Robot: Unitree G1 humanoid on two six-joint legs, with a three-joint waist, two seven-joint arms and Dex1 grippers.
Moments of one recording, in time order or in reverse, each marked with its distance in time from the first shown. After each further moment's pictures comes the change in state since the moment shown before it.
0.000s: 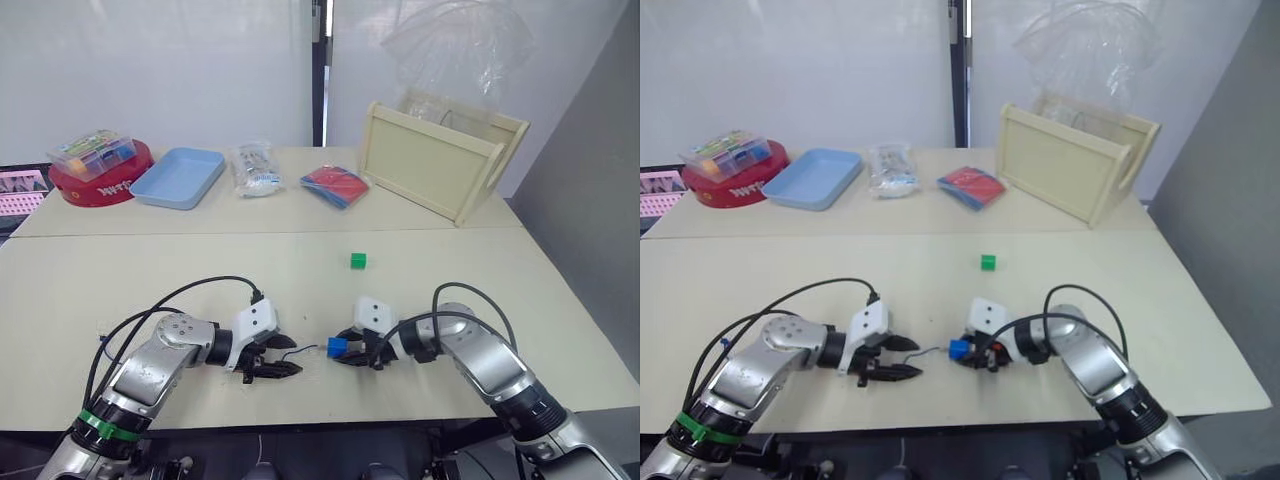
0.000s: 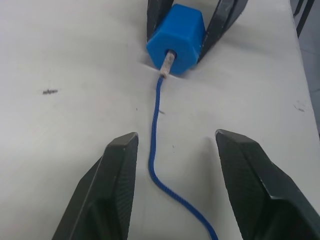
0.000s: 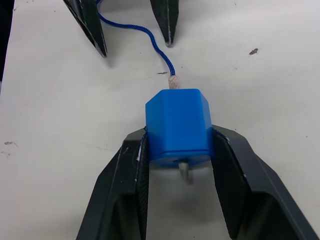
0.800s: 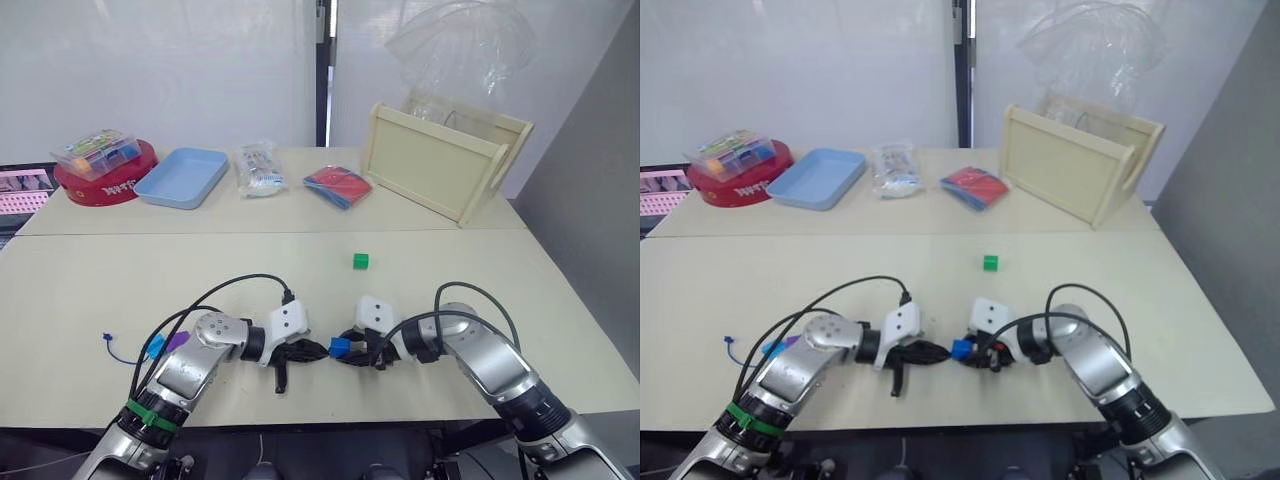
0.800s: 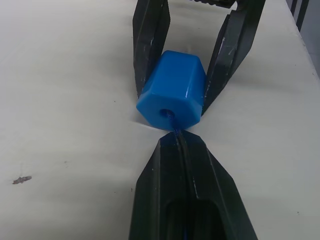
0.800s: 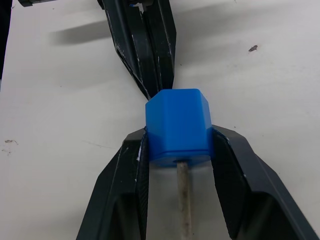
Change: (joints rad) left arm -0.089 -0.146 -0.099 0.124 0.071 -0.132 0.030; right arm 0.003 -0.021 -0.006 -0.022 0.000 0.029 -0.001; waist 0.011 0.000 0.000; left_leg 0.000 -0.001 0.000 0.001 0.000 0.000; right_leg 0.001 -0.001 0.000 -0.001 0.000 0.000
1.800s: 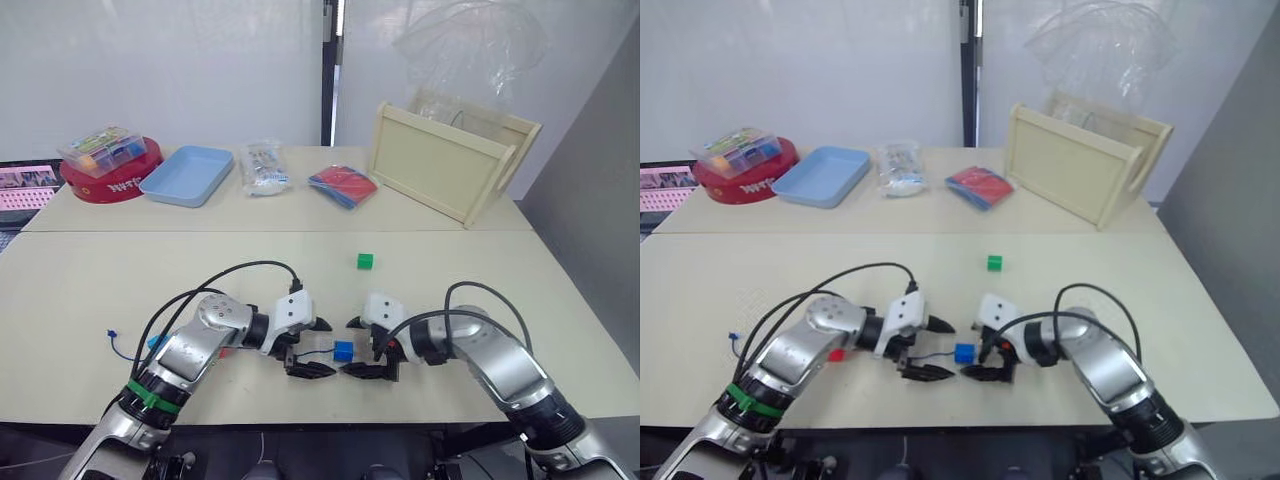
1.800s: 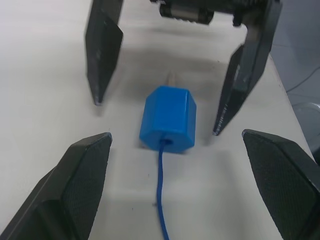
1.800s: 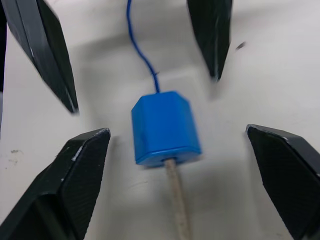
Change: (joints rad) left arm -0.097 0.010 -0.045 -0.006 -0.024 0.018 -0.096; right arm 0.052 -0.038 -0.088 -0.149 0.072 0.146 -0.061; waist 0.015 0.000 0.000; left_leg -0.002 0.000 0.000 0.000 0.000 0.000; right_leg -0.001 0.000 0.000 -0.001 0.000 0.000
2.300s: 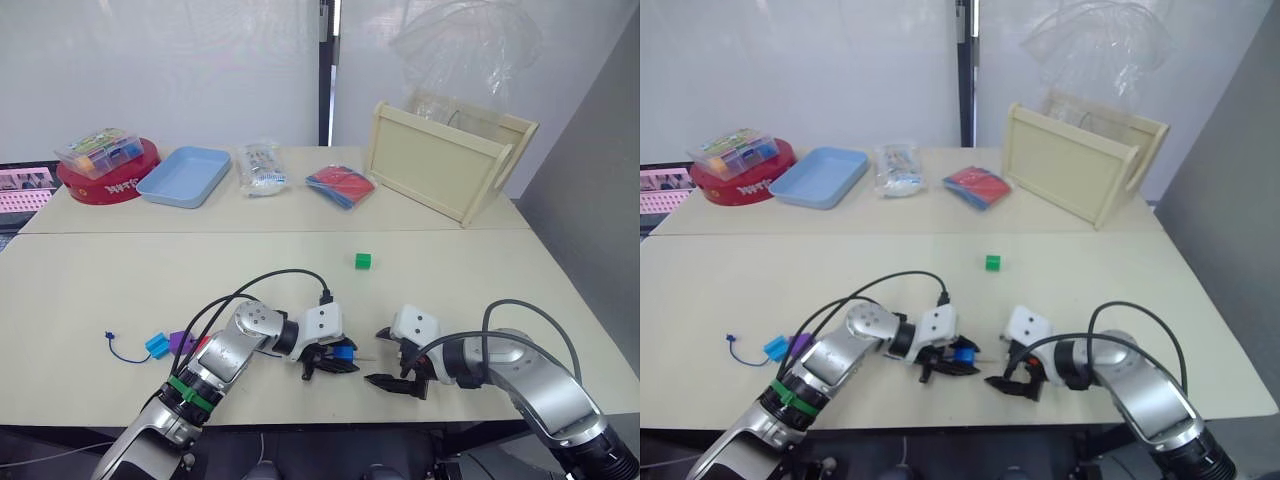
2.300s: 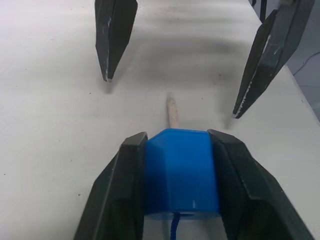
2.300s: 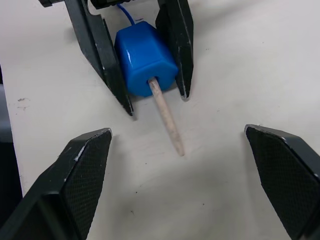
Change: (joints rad) left arm -0.037 -0.112 -0.082 0.116 0.087 -0.092 0.034; right arm 0.190 -0.105 -0.088 -0.139 0.042 0.018 -0.099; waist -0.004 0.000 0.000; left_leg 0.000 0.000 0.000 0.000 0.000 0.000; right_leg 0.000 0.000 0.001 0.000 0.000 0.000
